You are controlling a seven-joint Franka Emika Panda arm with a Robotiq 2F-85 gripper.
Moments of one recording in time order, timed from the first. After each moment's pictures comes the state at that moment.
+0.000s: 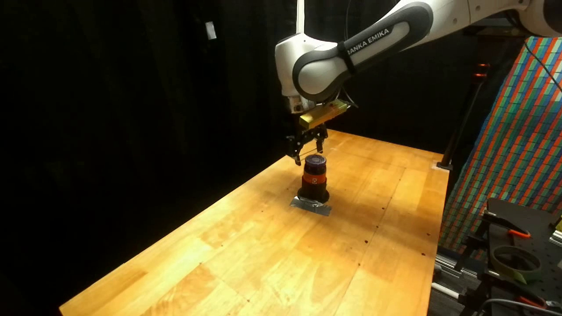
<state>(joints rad) 0.18 0.78 0.01 -1.28 -0.15 1.91 0.53</state>
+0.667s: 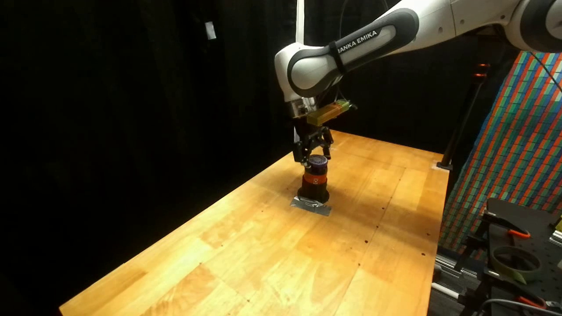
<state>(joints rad) 0.15 0.86 0.01 -1.16 -0.03 1.69 0.32</state>
